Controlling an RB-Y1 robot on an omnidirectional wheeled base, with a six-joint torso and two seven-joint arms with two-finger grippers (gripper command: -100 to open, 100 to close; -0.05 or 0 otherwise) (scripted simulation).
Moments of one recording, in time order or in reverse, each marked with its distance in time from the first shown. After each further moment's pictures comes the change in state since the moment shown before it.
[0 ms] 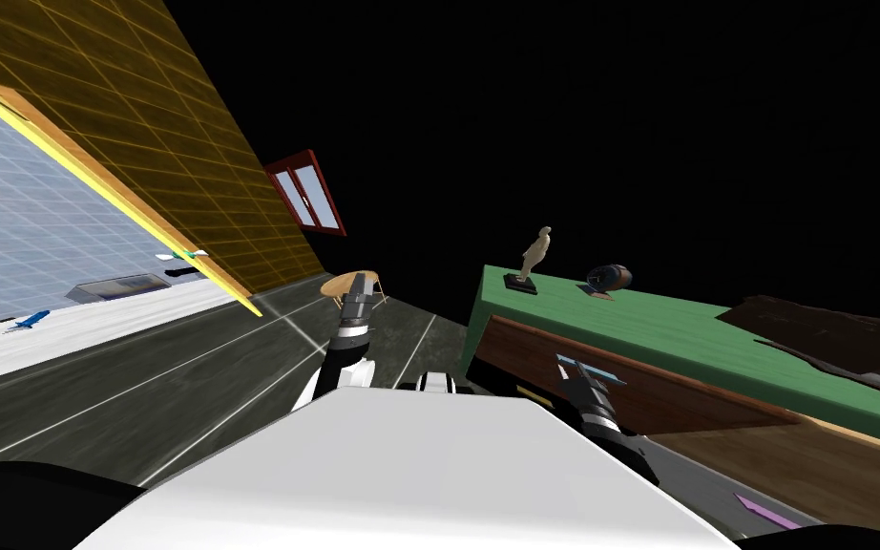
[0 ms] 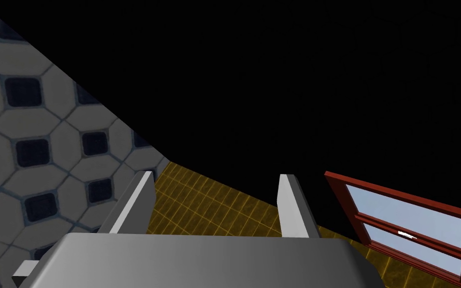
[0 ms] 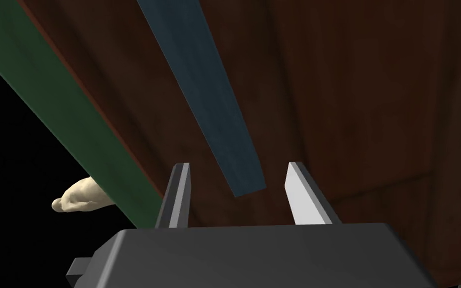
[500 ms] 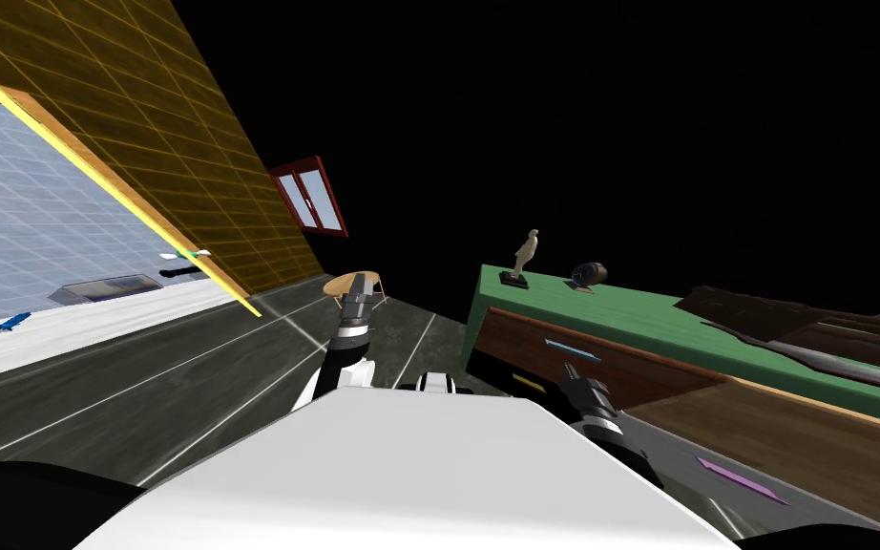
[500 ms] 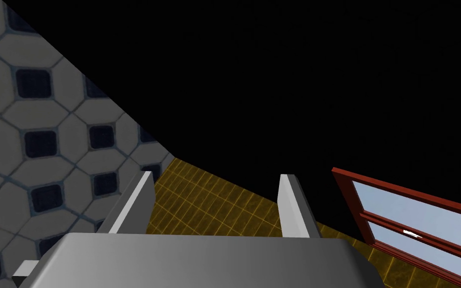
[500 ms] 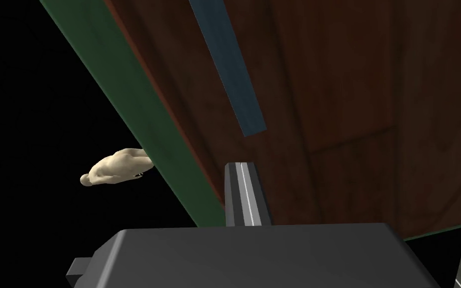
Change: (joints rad) left arm 0.000 0.000 0.000 0.000 0.000 0.000 0.000; right arm 0.022 -0.011 0.002 -0.028 0.009 -0.003 -0.017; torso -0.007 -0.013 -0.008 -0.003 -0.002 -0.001
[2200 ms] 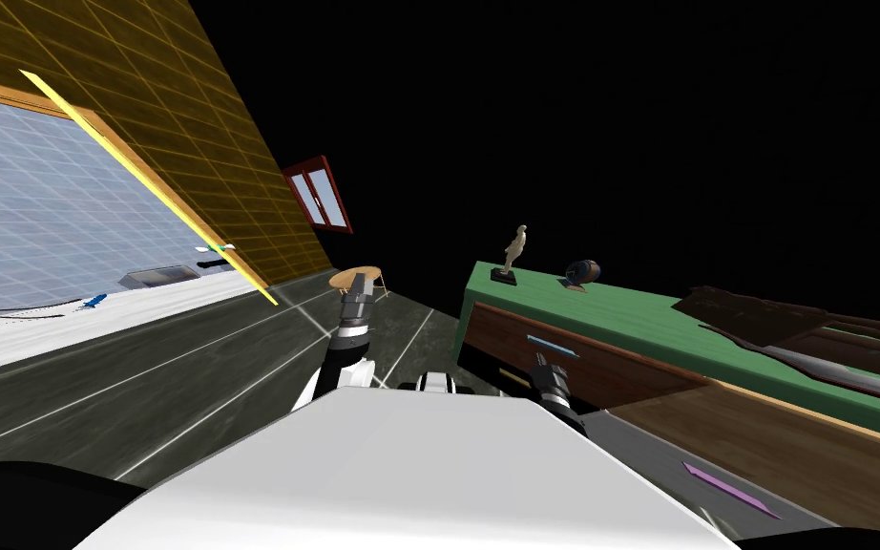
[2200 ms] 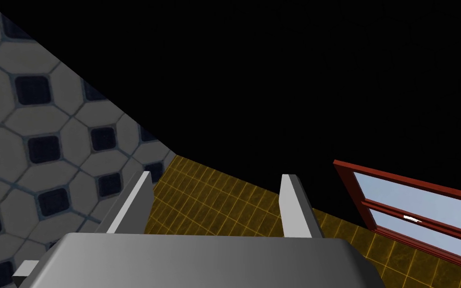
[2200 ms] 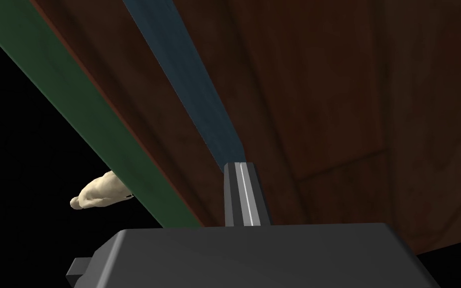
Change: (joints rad) left arm 0.000 0.000 0.000 0.000 0.000 0.000 0.000; right arm -0.080 0.223 0.041 -0.100 -0.094 -0.076 0.304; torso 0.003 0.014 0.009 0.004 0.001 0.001
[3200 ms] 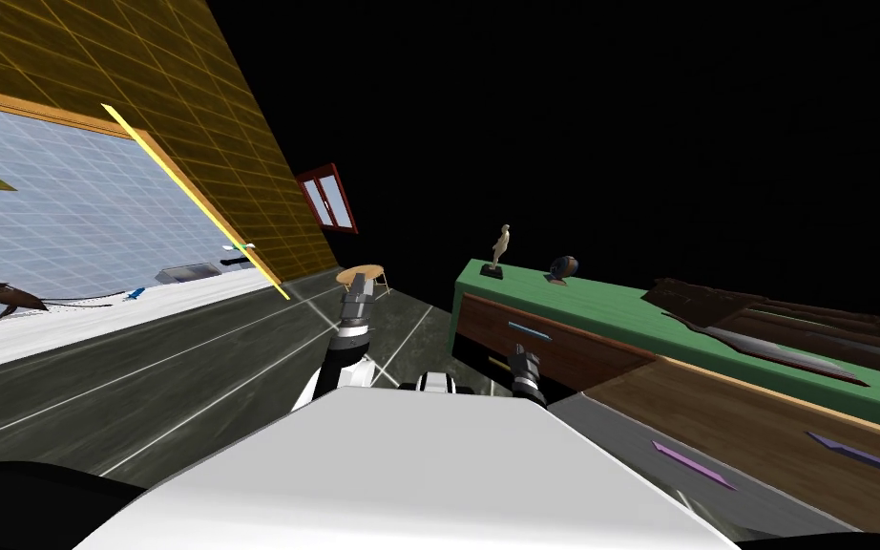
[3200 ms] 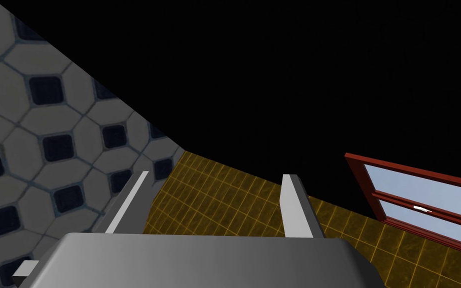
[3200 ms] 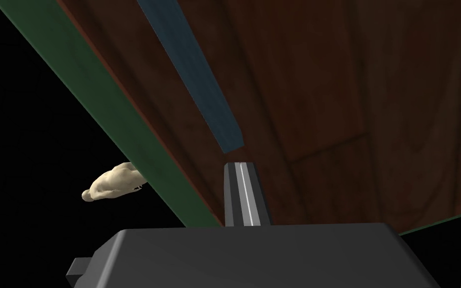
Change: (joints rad) left arm 0.000 0.000 0.000 0.000 0.000 0.000 0.000; right arm -0.062 0.196 0.040 -0.067 -0.059 -0.041 0.279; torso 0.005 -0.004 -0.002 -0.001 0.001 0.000
